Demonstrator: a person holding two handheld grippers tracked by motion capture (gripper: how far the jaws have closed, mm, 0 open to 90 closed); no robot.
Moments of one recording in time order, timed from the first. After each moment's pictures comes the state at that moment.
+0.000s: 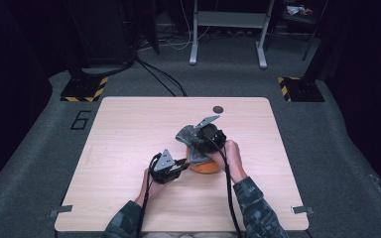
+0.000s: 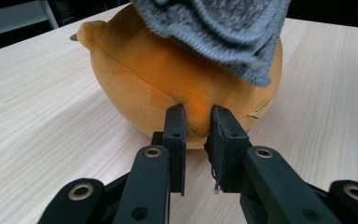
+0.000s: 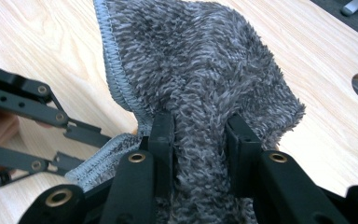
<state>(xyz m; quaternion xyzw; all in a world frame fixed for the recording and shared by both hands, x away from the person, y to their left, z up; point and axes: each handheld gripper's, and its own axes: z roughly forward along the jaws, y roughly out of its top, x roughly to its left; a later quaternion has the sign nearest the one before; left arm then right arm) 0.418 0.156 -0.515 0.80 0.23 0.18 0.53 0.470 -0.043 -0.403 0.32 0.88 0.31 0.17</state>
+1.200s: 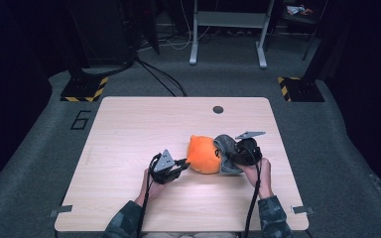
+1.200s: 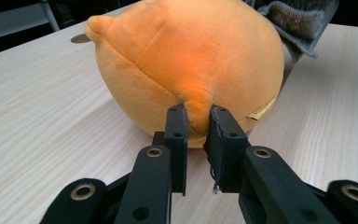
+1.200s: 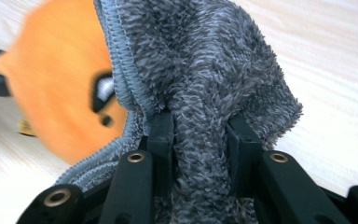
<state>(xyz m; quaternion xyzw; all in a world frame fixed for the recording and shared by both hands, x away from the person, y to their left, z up) 0.417 0.156 -0.515 0.80 0.23 0.18 0.52 0.449 -0.155 -0.452 0.46 0.80 0.35 0.14</state>
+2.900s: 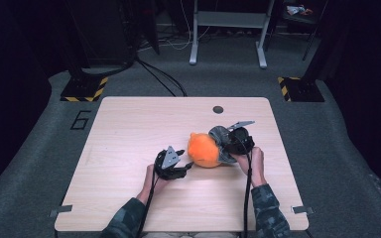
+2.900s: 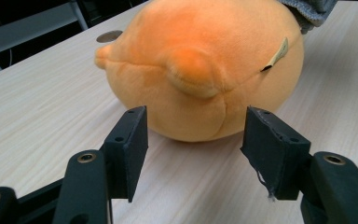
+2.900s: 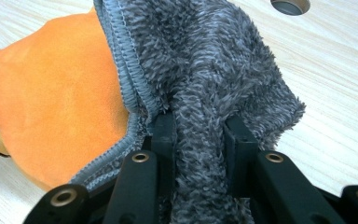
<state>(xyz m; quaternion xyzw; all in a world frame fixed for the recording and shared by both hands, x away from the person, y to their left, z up) 0.431 0.138 -0.514 0.81 0.24 0.23 0.49 0.483 -0.132 -0.442 0.45 0.81 0.32 0.17</state>
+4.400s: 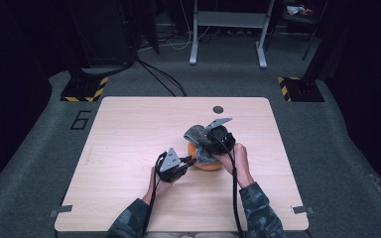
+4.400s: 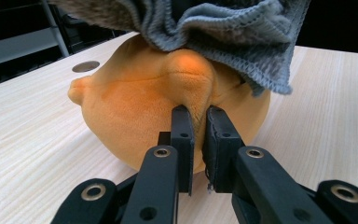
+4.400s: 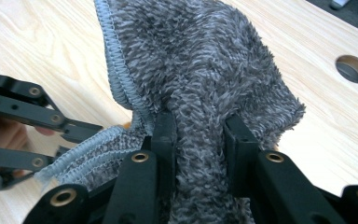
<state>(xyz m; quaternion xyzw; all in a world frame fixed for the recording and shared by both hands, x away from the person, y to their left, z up) 0.417 0.135 -0.508 0.78 0.22 0.21 0.55 0.462 -0.069 -0.406 0.36 0.85 0.33 0.17</state>
